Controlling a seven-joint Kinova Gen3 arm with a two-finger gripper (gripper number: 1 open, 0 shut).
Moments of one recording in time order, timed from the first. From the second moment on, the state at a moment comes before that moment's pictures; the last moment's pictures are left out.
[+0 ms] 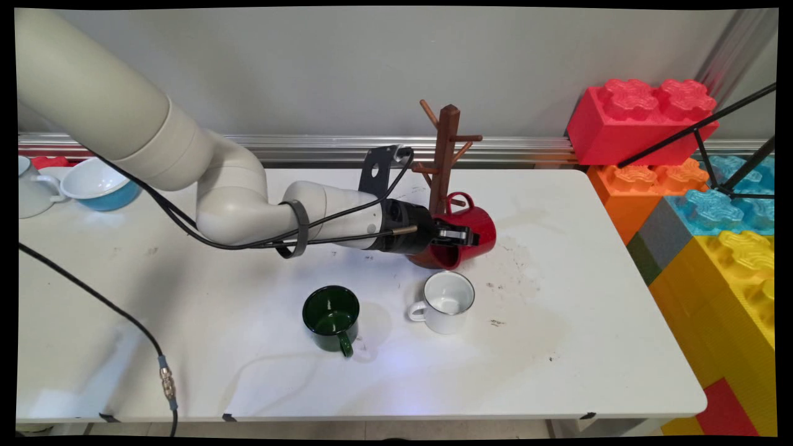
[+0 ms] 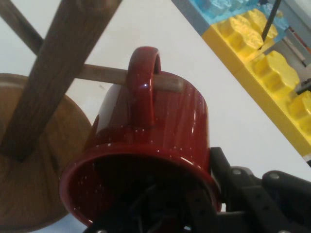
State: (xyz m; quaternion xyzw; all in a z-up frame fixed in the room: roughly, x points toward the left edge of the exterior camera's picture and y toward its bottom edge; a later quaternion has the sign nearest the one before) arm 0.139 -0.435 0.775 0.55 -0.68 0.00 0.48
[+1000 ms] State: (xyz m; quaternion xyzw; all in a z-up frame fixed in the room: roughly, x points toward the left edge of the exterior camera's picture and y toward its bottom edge) arm 0.119 -0.416 0.804 0.52 -0.69 -0.05 0.51
